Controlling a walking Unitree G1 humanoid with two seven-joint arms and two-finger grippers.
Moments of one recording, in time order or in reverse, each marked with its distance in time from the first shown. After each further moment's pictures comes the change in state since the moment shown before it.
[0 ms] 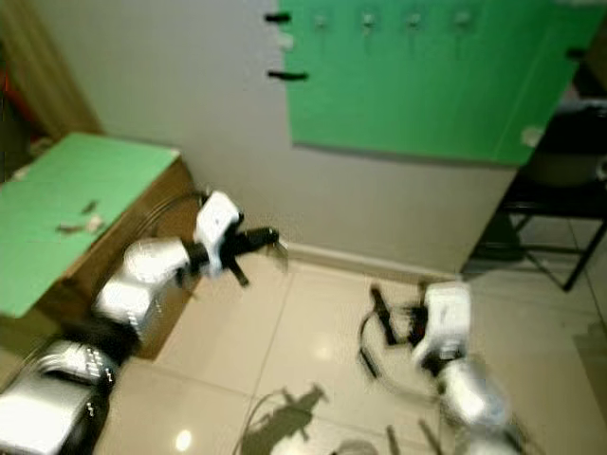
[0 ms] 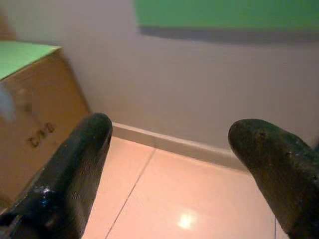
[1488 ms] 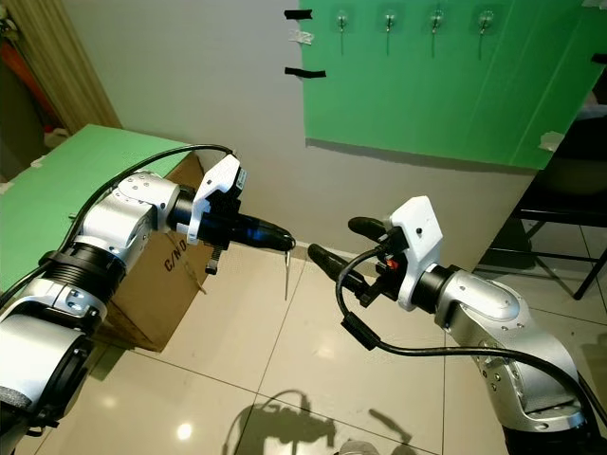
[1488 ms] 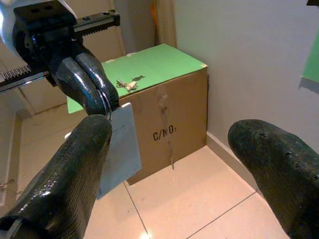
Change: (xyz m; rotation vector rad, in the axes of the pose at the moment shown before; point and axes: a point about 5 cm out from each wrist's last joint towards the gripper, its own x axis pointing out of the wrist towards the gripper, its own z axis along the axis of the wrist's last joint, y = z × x) left arm -0.009 0.001 0.072 0.109 -0.003 -0.665; right arm 0.017 0.039 0.103 -0.060 -0.005 0.605
